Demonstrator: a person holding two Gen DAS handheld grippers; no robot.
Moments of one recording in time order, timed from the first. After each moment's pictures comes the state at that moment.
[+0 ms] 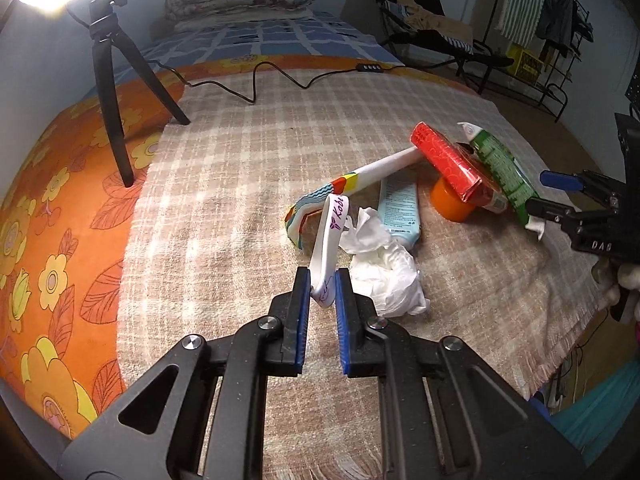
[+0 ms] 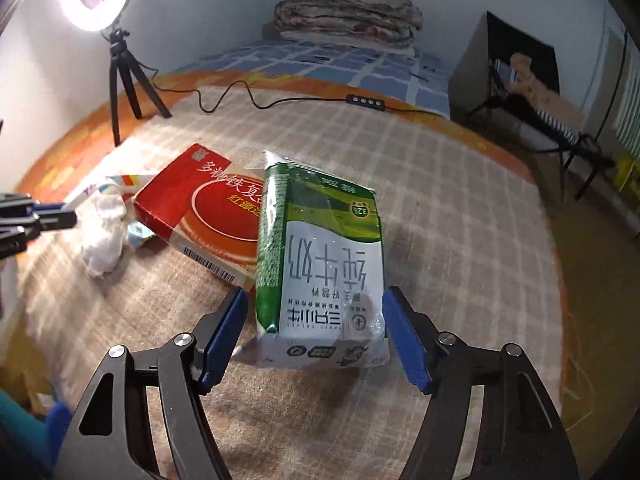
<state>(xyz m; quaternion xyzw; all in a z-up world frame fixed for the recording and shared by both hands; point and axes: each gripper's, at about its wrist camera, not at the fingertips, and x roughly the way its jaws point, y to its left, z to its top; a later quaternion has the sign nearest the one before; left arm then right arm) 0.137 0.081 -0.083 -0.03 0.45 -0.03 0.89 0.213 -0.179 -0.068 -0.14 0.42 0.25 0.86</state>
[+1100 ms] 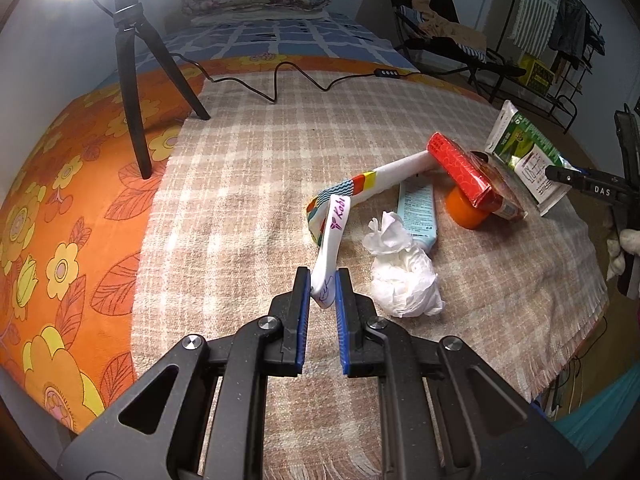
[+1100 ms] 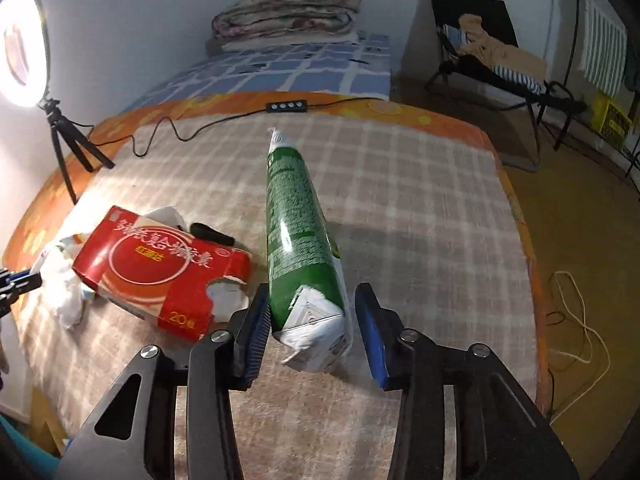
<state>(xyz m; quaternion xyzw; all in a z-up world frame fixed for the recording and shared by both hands) 0.135 0.096 -0.080 -0.05 0.45 -0.01 0.89 0.267 -0.238 -0.060 -0.07 0.44 0.18 0.88</state>
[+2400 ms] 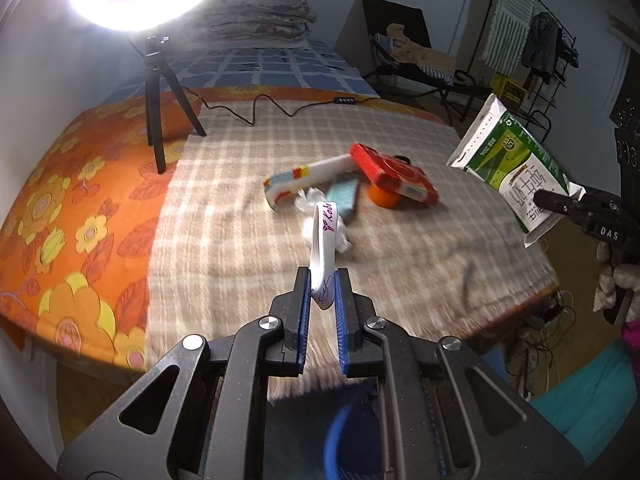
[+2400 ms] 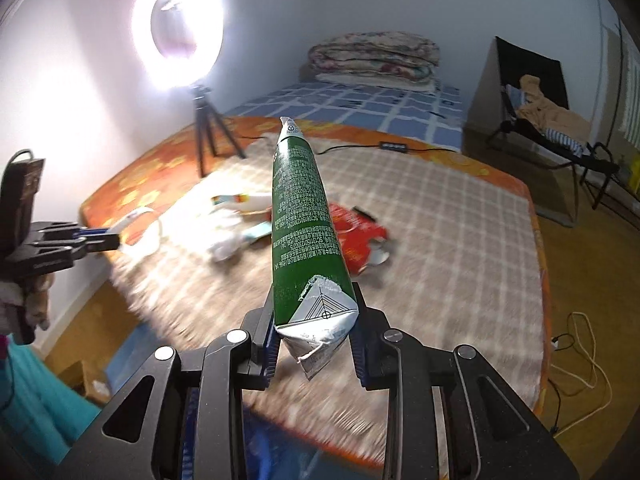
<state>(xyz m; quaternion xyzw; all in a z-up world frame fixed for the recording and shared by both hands) 0.019 0.062 -0.015 -0.07 0.41 -0.04 0.91 0.100 -0.223 0.019 -0.09 0.37 0.32 0.87</state>
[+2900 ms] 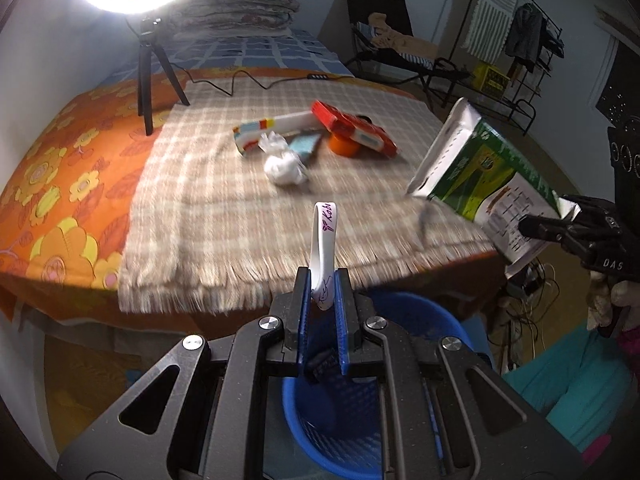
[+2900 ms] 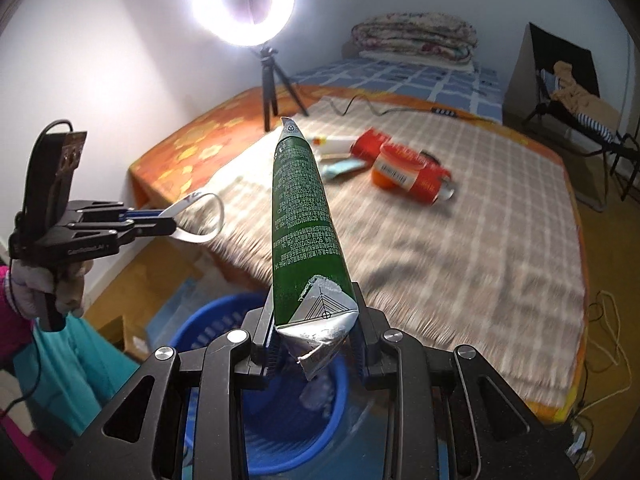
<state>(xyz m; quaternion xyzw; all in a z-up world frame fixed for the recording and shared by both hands) -0.054 0.024 -0.028 -0.07 0.42 -0.07 0.90 0.012 -0.218 -0.004 -0.09 0.40 0.37 0.83</state>
